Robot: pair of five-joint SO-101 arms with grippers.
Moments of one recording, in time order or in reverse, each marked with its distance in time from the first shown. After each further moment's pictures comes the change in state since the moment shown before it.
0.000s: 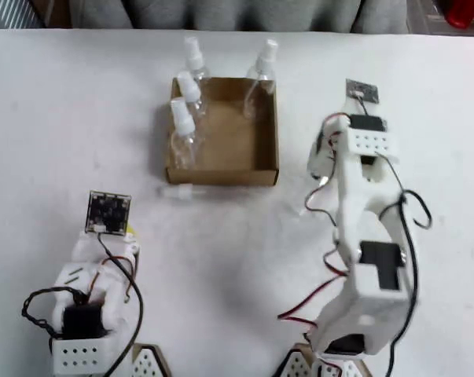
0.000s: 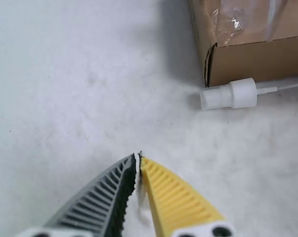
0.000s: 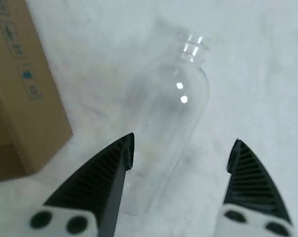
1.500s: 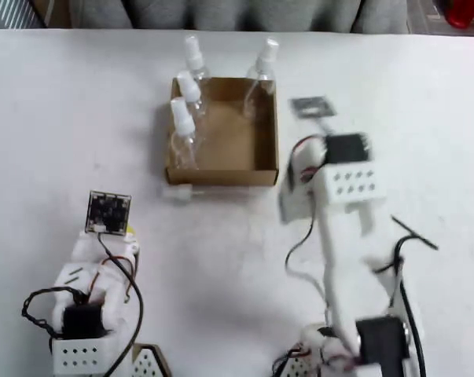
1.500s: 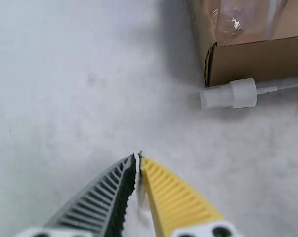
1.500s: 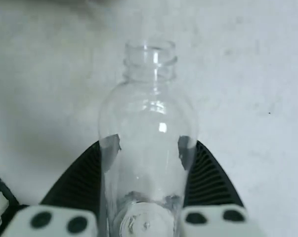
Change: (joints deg) left arm 0.0 0.0 0.0 0.0 0.0; right arm -14.9 -34.2 14.4 25.4 11.1
